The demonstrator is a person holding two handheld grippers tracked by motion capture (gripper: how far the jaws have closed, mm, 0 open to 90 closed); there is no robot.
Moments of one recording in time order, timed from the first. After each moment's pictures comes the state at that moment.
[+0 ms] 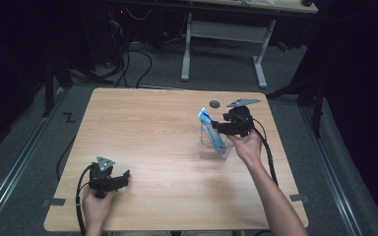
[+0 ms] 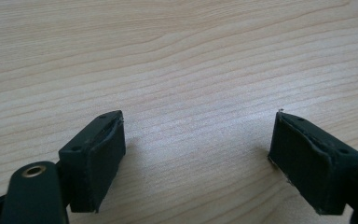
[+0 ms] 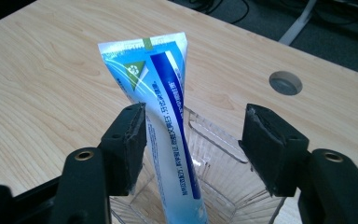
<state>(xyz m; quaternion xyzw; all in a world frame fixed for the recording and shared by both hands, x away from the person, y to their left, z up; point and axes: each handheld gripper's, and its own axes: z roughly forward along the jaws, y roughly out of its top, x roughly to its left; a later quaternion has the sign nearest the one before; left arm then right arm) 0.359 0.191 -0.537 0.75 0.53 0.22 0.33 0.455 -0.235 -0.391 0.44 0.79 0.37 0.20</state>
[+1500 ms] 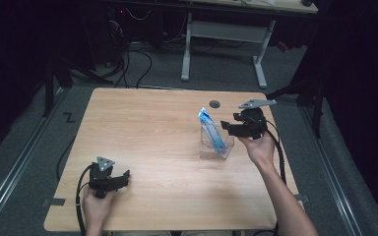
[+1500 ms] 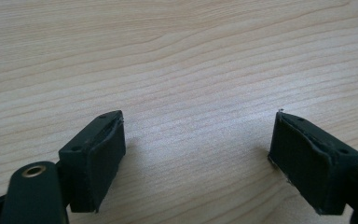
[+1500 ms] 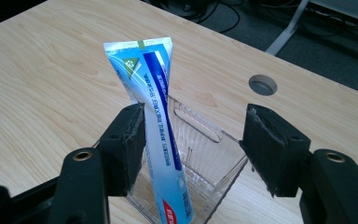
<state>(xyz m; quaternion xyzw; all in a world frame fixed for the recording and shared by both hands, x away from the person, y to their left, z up) 0.359 0.191 -0.537 0.75 0.53 0.22 0.33 0.431 -0.257 -0.370 0.44 0.79 0.37 0.22</state>
